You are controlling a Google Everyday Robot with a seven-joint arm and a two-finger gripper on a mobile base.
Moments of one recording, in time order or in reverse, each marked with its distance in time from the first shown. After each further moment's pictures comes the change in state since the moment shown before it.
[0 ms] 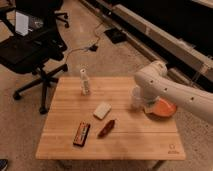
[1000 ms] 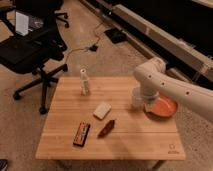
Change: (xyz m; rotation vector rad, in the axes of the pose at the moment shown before) arm 0.008 -0.004 0.000 -0.052 0.018 -0.001
